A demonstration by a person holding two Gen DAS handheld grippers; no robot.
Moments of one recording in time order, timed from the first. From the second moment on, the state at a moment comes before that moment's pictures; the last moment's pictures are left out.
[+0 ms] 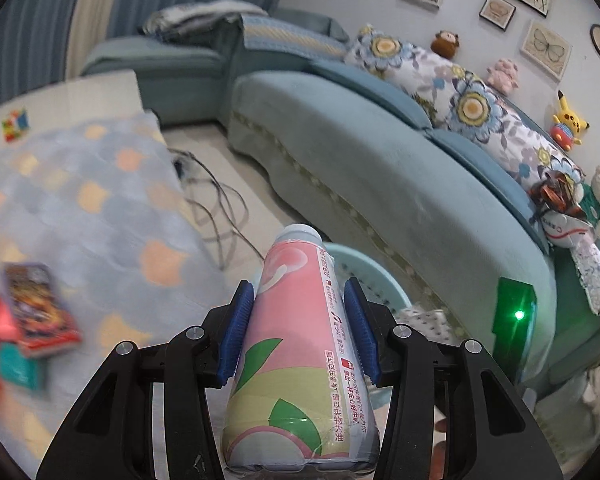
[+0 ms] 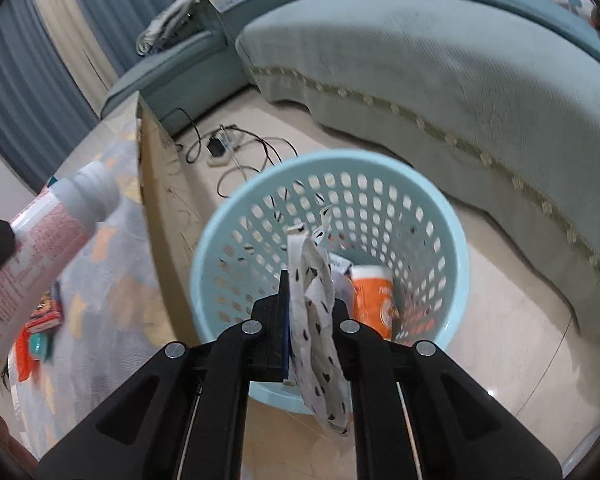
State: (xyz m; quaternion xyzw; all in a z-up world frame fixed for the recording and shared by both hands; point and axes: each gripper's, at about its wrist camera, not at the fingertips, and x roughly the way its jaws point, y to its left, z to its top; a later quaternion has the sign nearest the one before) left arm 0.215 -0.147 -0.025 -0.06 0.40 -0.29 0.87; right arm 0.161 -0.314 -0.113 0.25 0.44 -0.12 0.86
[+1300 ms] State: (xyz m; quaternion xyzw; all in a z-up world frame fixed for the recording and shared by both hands) left arm 0.178 0.135 0.038 -0.18 0.30 -0.04 0.94; right arm 0.186 -0.142 -0.006 0.13 0.34 0.05 0.93
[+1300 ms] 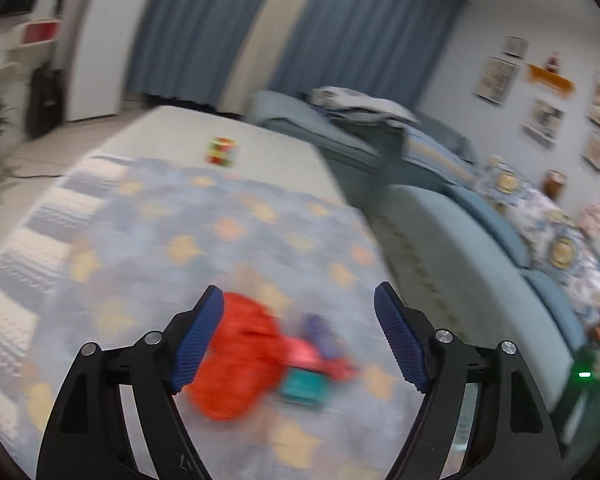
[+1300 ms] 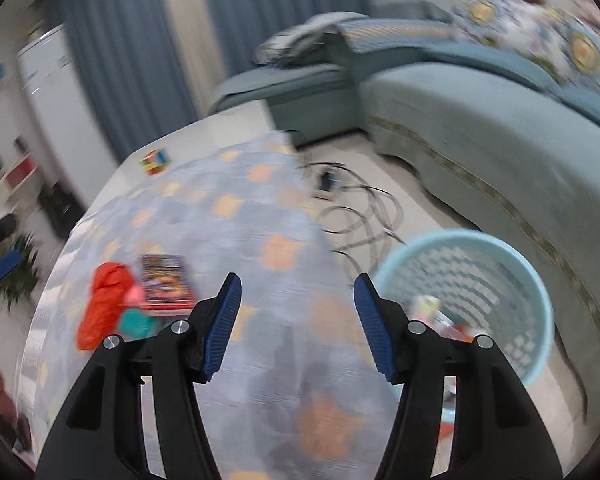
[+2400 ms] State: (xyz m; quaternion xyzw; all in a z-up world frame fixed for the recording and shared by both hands) left arm 0.234 0.147 -0.085 -0.20 0.42 -0.01 0.89; right arm 0.296 -0.025 -0.082 0.10 0.44 0.19 0.87
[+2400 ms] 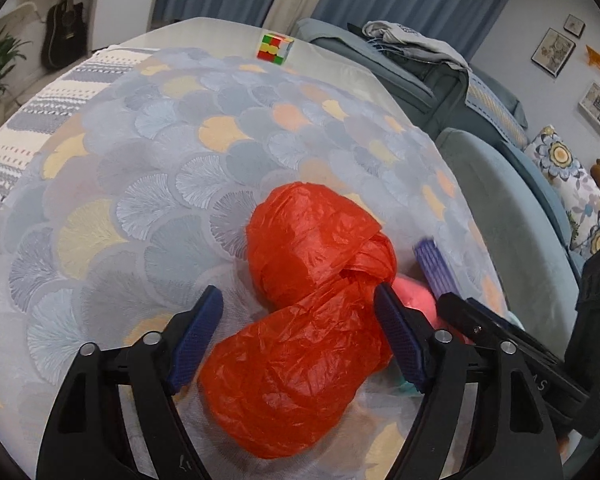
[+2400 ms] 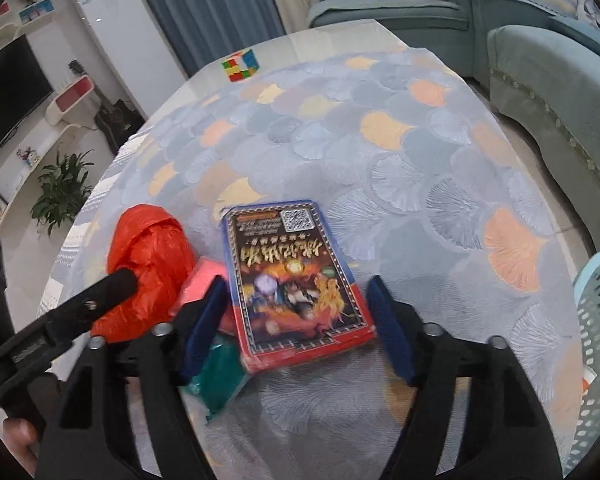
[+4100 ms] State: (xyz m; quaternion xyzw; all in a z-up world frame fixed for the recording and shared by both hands) left arm 0.167 -0.154 0.029 -0.04 0.34 -0.22 0.91; right arm 0.135 -0.331 -0.018 0.16 0.40 -0.16 0.89
